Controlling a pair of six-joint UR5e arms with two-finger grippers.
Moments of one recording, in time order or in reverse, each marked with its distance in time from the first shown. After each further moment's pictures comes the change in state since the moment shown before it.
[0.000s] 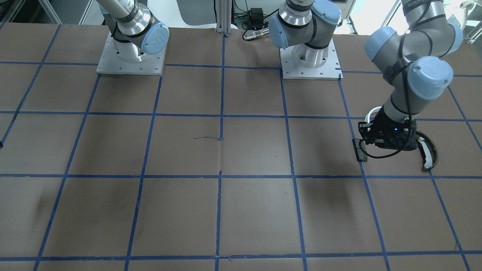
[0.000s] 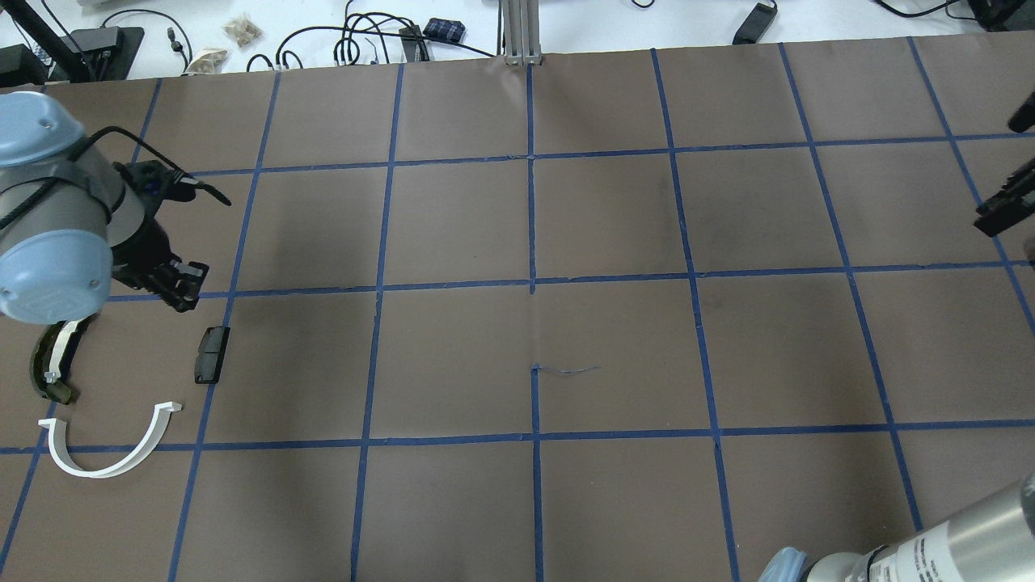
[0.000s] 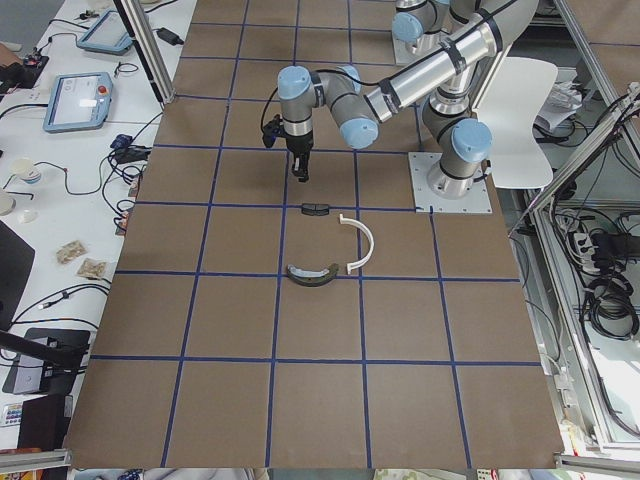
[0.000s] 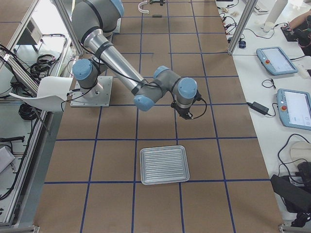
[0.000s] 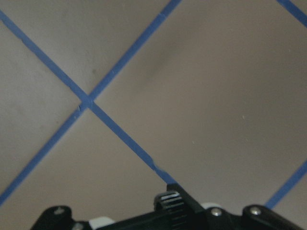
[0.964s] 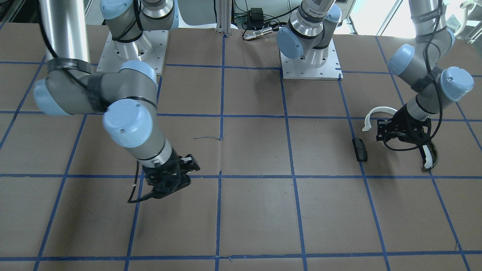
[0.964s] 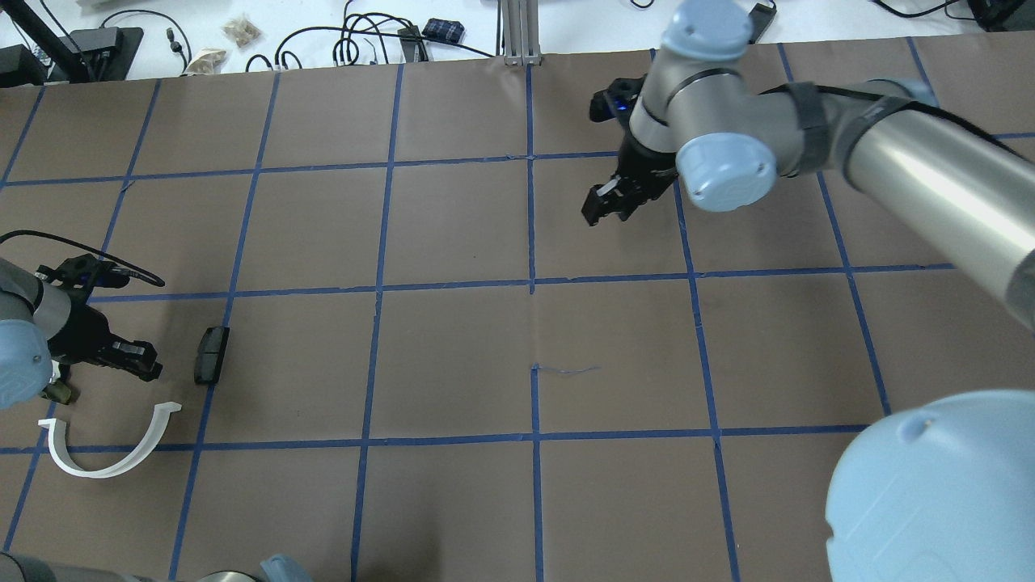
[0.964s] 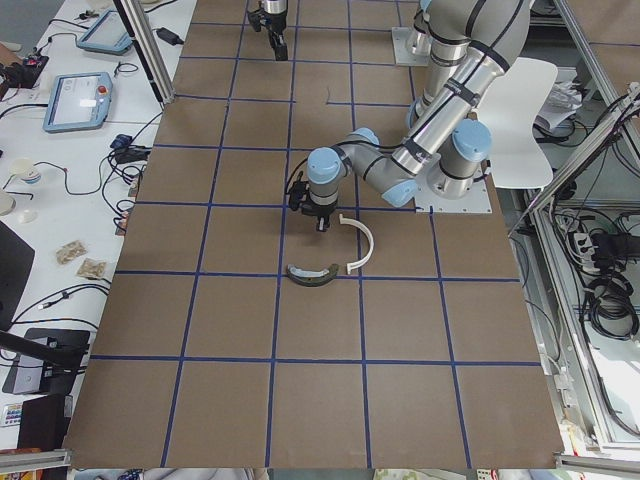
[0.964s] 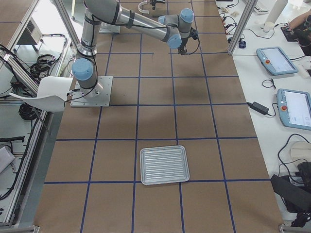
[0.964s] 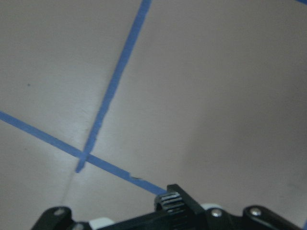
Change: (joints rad) left arm 0.274 -0.116 -0.153 0.243 -0.149 0.272; right arm 0.829 0.076 0.010 -0.189 -0.027 1.166
